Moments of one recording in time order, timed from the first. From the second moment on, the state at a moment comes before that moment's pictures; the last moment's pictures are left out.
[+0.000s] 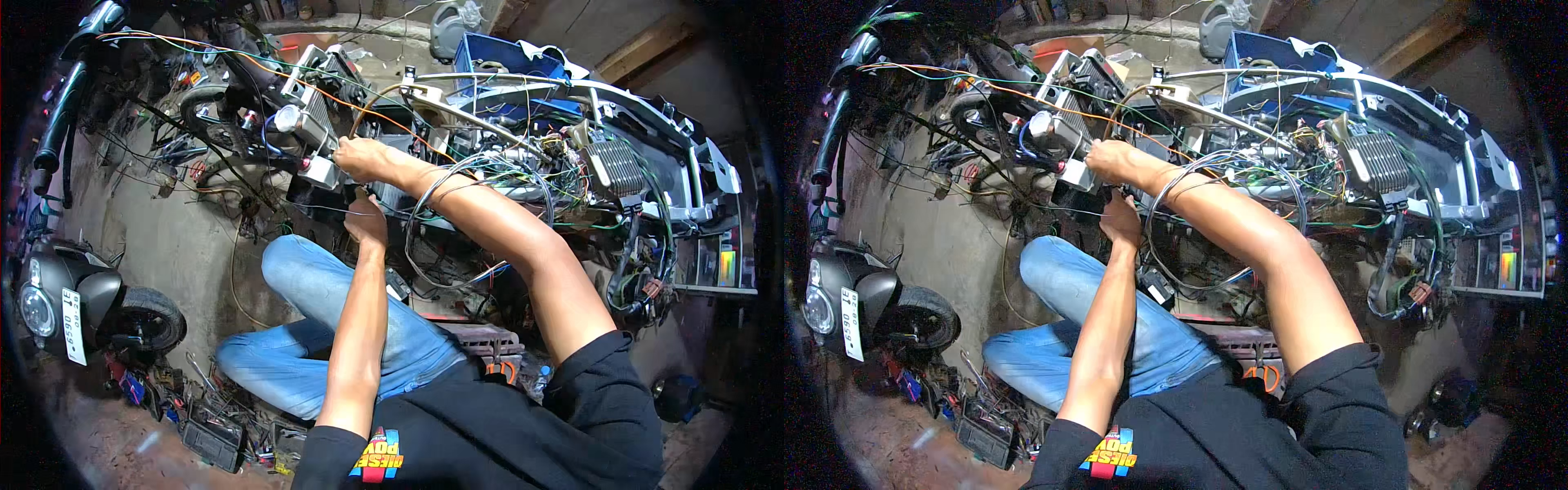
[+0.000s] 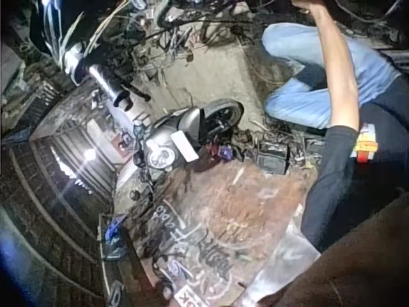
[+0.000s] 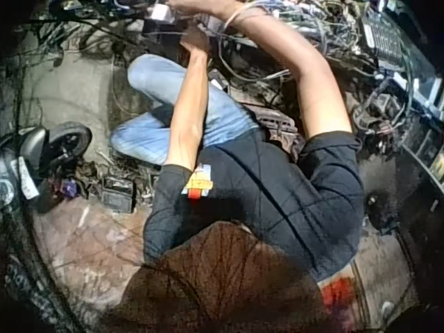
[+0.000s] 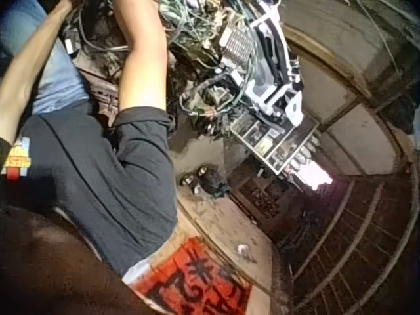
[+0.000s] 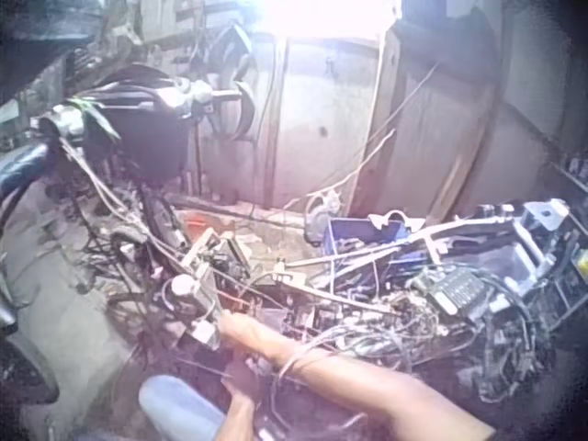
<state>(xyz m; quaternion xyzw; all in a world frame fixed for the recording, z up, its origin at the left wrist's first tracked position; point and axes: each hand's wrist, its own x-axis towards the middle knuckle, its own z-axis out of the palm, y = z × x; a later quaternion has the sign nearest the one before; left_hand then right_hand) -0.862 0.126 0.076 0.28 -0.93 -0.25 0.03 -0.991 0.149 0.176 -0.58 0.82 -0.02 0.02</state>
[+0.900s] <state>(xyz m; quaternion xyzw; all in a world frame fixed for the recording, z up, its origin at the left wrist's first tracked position) -0.856 0.119 0.060 0.16 -0.87 -0.43 0.17 -0.982 0.085 0.125 -0.39 0.91 0.15 0.03</state>
